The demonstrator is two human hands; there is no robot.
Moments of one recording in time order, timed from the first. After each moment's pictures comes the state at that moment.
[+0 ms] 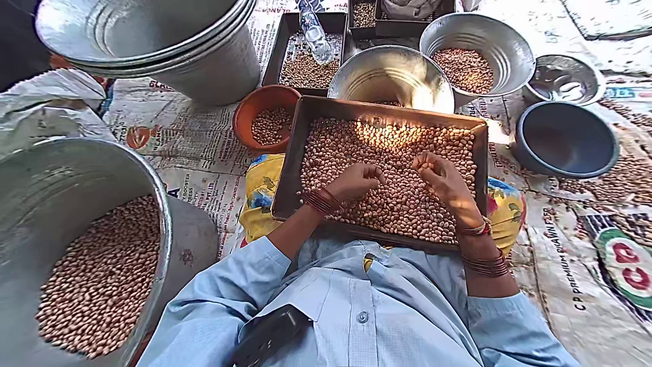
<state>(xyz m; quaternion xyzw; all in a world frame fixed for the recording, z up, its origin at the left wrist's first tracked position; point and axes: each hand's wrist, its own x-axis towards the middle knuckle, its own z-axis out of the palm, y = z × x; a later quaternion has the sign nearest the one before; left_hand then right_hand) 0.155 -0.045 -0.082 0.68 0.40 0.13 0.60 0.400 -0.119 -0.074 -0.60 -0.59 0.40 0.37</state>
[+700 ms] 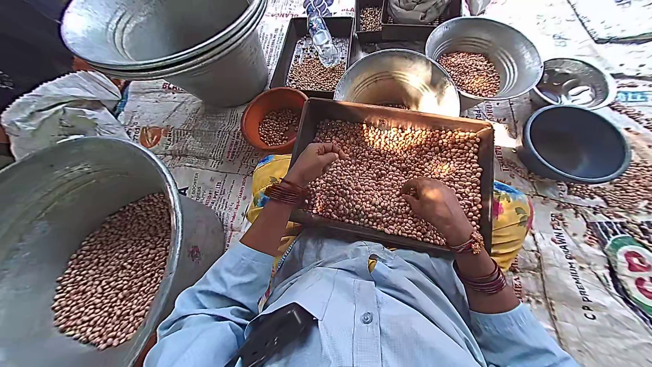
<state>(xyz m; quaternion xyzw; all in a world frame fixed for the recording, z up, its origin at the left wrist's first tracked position) 0.077 -0.014 -0.072 0.62 0.48 0.27 0.55 0.361 -0.124 -0.066 -0.69 -0.69 0.21 0.08</state>
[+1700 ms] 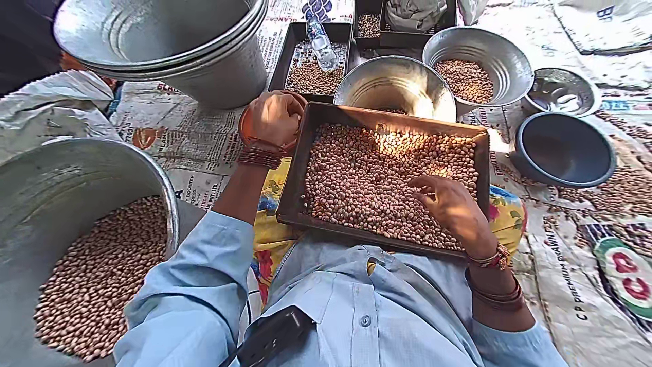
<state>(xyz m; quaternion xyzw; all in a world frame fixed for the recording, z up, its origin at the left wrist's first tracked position) 0.040 0.048 -0.005 0.74 0.63 0.17 0.14 0.375 -0.134 -0.037 -0.67 -0.69 0.23 0.16</state>
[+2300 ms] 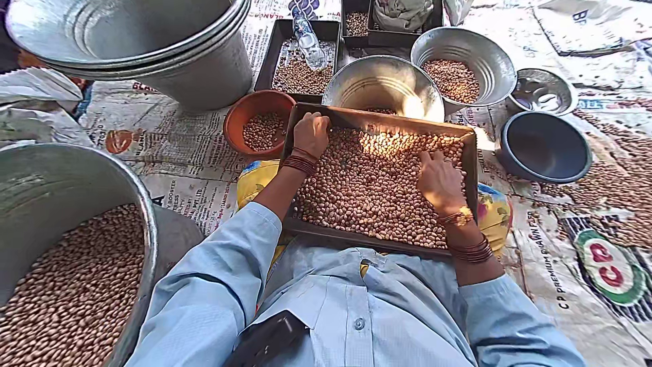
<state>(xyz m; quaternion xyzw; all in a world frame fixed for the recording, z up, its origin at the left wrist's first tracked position) 0.119 0.064 -0.079 0.79 0.60 0.10 0.08 0.379 -0.087 -0.056 -0.79 -0.61 0.09 0.01</state>
